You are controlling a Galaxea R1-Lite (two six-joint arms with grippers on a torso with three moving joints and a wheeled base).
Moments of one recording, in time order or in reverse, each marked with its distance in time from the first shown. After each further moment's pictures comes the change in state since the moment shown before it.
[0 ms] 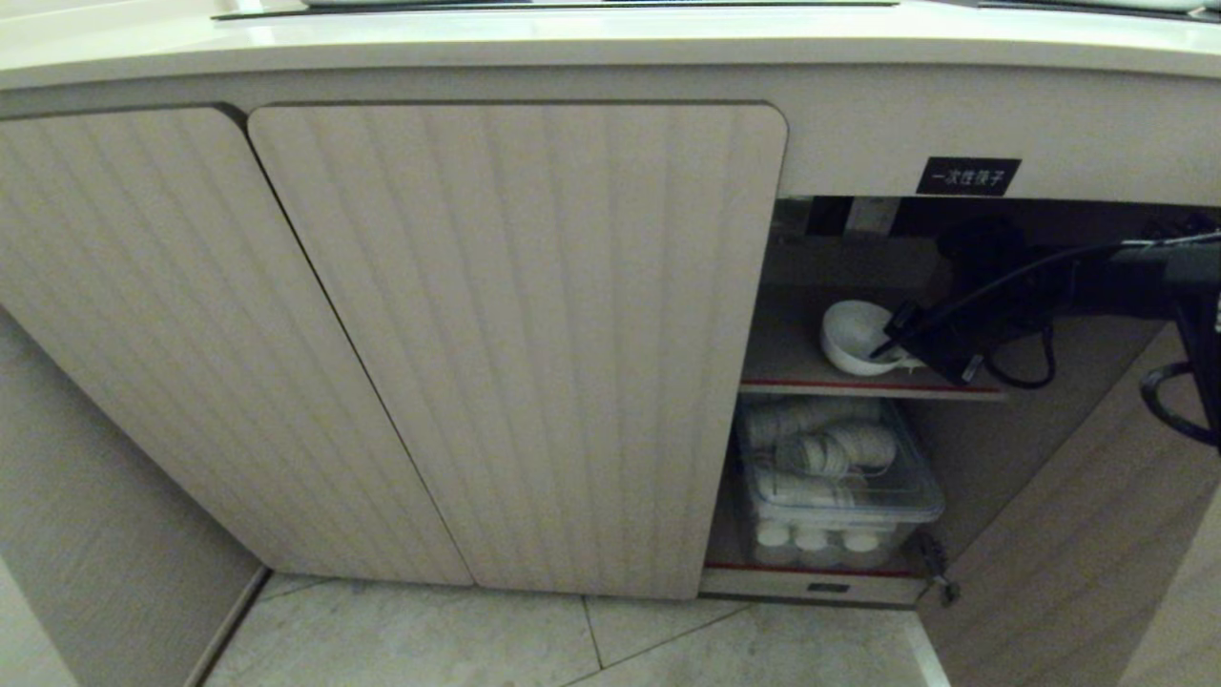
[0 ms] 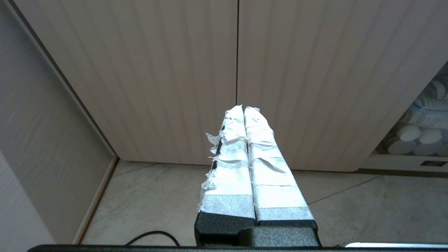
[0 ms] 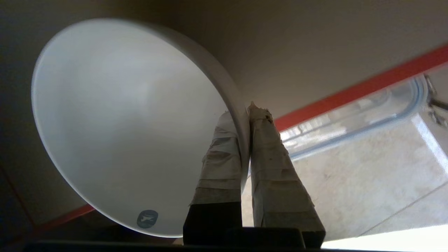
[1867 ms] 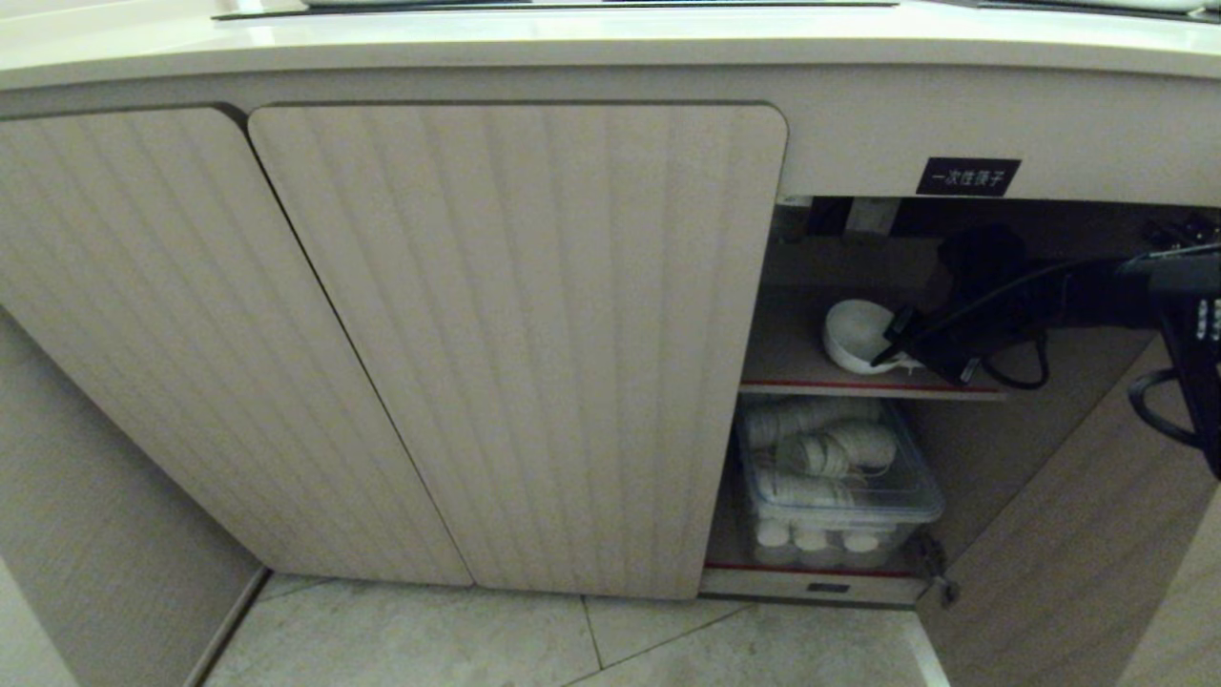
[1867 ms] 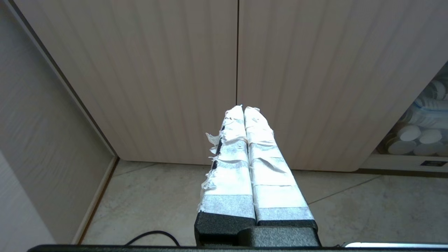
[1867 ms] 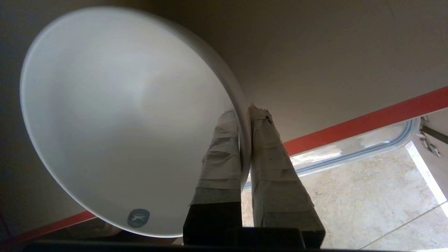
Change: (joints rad) left arm 0.000 0.000 0.000 0.000 0.000 0.000; right arm -0.019 0.040 0.000 -0.070 0.003 -0.071
